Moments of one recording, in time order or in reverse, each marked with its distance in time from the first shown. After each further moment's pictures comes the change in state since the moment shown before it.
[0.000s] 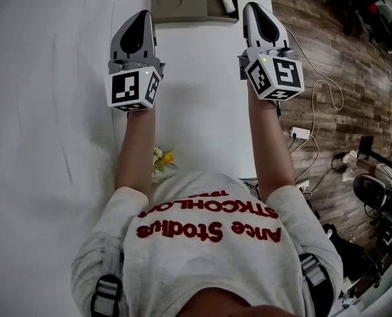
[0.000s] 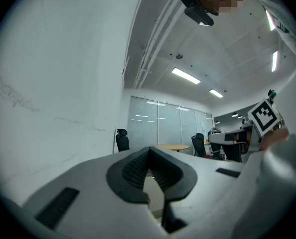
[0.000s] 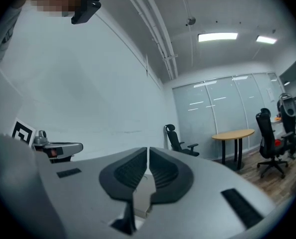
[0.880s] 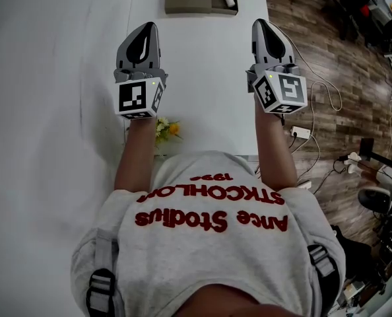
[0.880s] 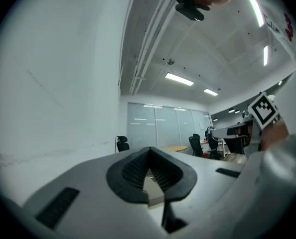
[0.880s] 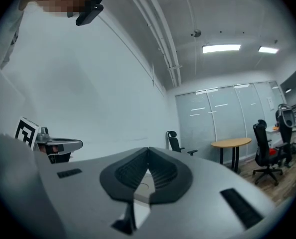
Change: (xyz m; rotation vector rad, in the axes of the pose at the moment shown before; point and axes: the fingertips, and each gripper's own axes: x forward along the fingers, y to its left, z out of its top) left arm -0.123 -0.036 0.042 0.082 -0.027 -0.001; right arm -0.127 0.050 0.030 -0.055 -0.041 0.008
